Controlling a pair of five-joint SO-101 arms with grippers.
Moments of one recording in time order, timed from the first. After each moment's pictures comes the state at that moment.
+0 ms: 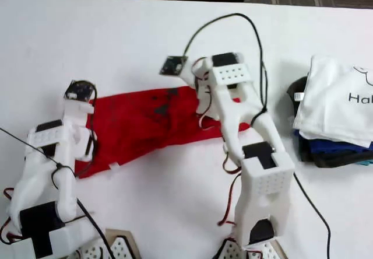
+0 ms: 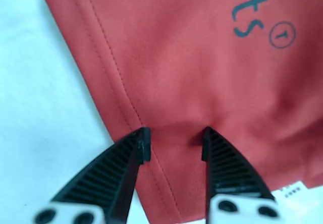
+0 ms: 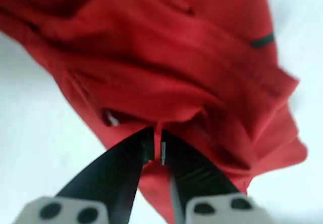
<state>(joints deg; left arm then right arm) -25.2 -11.8 51.9 47.2 -23.5 -18.4 27.7 -13.5 80.9 55.2</state>
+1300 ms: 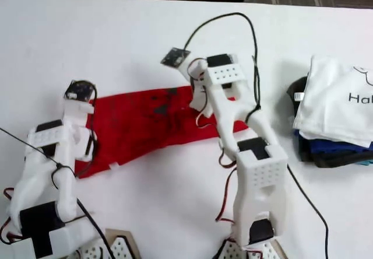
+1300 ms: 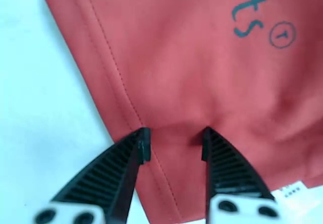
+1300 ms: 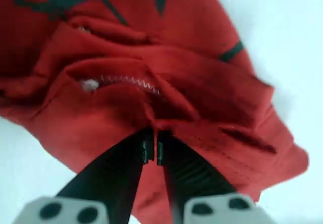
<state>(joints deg) -25.2 -11.8 51.9 47.2 -23.5 -18.6 33.3 -17.0 76.8 43.7</state>
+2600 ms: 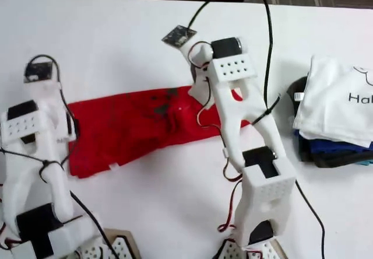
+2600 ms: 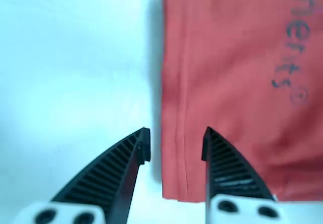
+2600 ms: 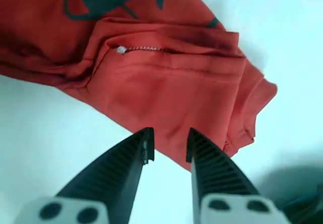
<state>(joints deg) -30.9 -12.0 33.9 63.6 -5.8 -19.2 21.8 -24.9 95.3 34.1</state>
